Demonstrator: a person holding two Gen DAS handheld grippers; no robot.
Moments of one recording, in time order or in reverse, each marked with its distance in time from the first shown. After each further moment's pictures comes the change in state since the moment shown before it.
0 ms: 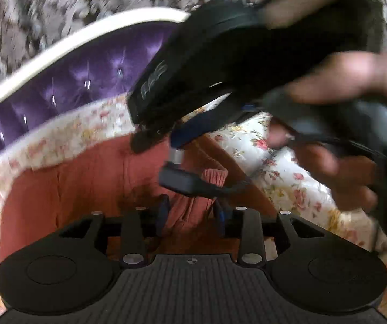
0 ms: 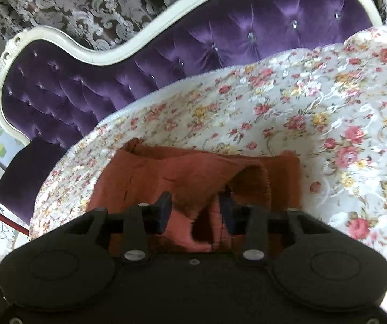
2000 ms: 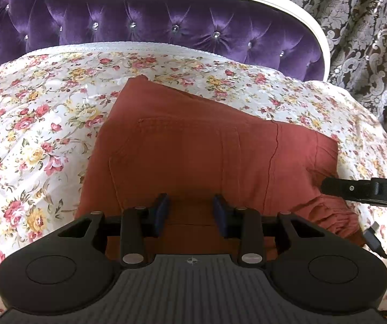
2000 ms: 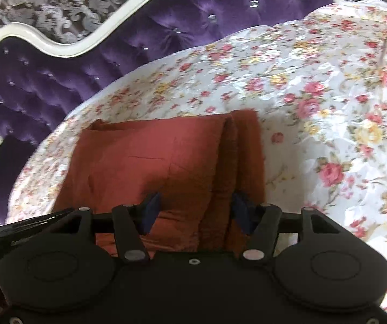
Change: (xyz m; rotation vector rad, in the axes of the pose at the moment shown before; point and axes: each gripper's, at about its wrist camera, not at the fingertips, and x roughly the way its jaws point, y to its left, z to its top) left arm -0.003 0.148 -0.052 -0.576 0.133 0.059; right arm 0.002 -0.019 -0.036 0.073 -0.005 -0.112
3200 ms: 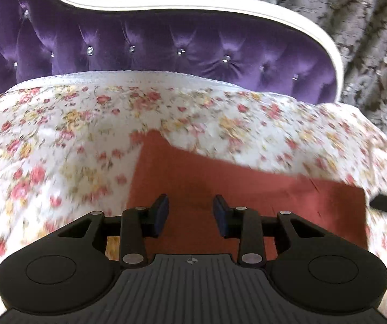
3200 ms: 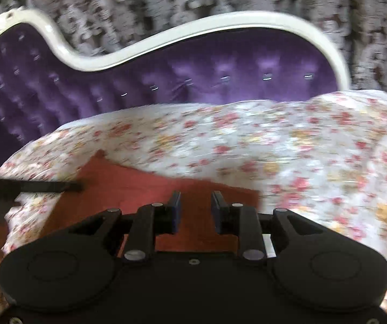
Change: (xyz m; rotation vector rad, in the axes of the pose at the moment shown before) left arm 0.032 0.012 0.082 0.009 -0.004 0.023; right arm -0.027 0.043 0.035 -0.256 -0.144 -0.123
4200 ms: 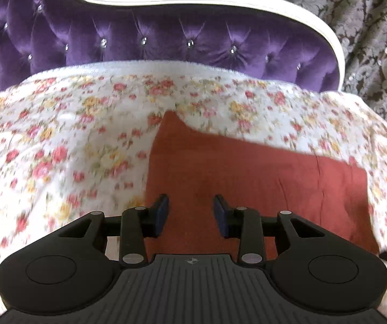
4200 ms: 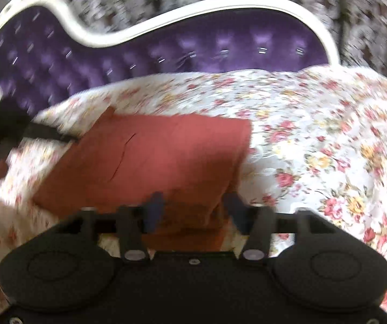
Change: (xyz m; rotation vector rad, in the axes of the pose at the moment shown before) left arm -0.031 0.007 -0.032 0.023 0.032 0.032; right arm -0.043 -0.010 -0.072 0.023 0.016 -0.017
